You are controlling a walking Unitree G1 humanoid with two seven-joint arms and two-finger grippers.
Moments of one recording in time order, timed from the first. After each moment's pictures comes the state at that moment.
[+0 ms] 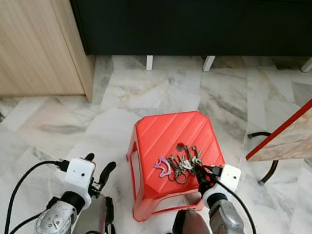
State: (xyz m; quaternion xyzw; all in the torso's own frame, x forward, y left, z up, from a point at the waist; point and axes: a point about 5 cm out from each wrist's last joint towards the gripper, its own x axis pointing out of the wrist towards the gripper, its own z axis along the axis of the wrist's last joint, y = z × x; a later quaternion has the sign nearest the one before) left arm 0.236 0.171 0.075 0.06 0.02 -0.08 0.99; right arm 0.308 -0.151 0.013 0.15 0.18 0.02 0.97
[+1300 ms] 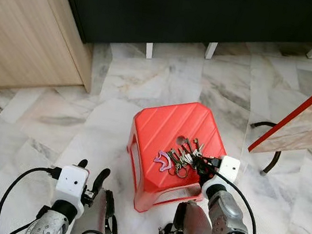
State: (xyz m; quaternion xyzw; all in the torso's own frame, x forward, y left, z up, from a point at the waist) left arm 0.216 0.177 0.079 0.08 0.04 -0.07 0.99; right arm 0.325 -0.144 0.032 0.15 0.15 0.05 0.97
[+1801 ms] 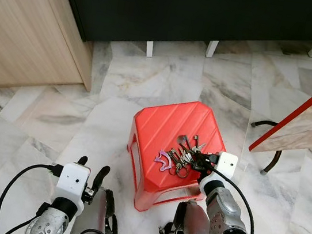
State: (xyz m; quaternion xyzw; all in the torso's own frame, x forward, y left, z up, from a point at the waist) left arm 0.218 0.177 0.082 0.10 0.03 -0.07 0.99; right arm 0.325 -0.139 0.034 0.16 0.14 0.06 0.98
